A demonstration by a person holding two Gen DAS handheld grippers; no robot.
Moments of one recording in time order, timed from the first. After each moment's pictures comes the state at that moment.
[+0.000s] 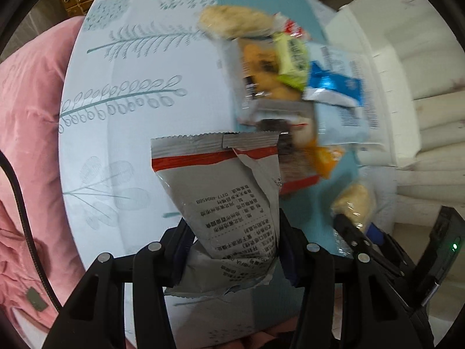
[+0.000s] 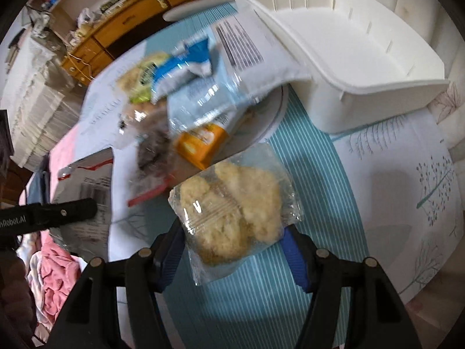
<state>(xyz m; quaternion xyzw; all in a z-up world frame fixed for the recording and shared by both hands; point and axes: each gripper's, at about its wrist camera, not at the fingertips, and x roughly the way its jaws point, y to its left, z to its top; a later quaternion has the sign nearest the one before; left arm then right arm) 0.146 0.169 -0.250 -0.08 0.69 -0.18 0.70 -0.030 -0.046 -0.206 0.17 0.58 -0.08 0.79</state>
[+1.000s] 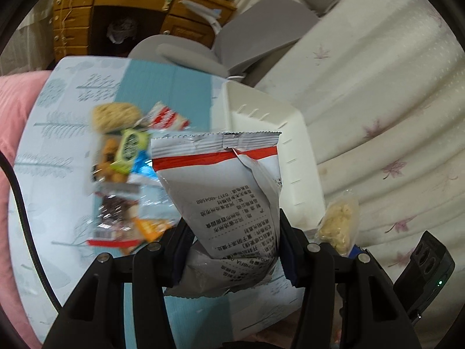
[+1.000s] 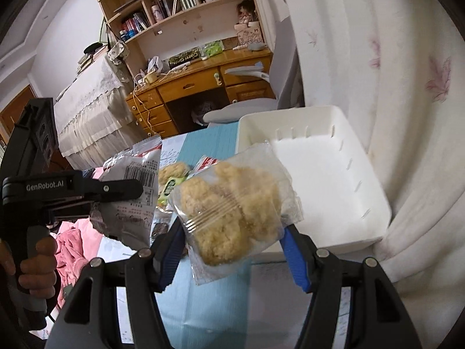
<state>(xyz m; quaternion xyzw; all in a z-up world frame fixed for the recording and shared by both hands) 0.128 0.015 -0.123 -0.19 0.53 -0.21 0.80 -0.048 -0.191 -0.064 0.09 0.42 0.04 0.90</state>
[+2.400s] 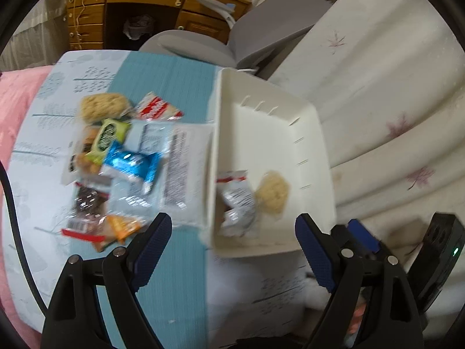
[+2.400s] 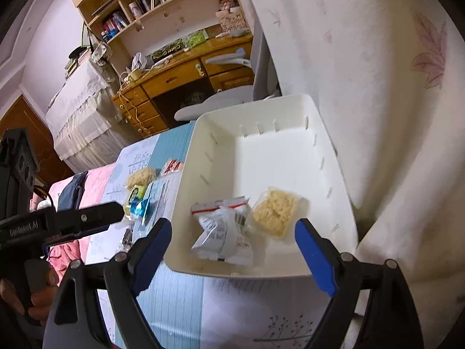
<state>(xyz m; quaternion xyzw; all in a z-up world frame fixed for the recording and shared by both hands) 0.130 -0.051 -0.145 -0.17 0.55 -0.14 0.81 0.005 -0.274 -0.089 0.12 0.46 0.05 0.88</state>
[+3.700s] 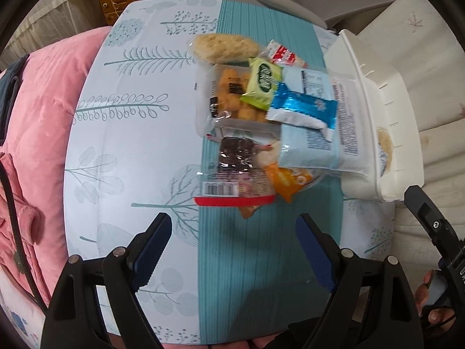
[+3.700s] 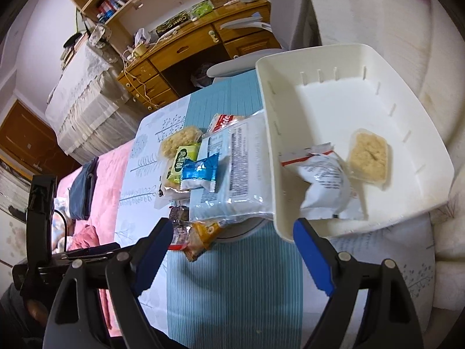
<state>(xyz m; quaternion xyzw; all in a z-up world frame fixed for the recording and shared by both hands) 0.129 0.101 -0.228 -0.10 0.65 -0.08 0.75 0.015 -0.133 -0.130 0.16 0.51 0.05 0.84</state>
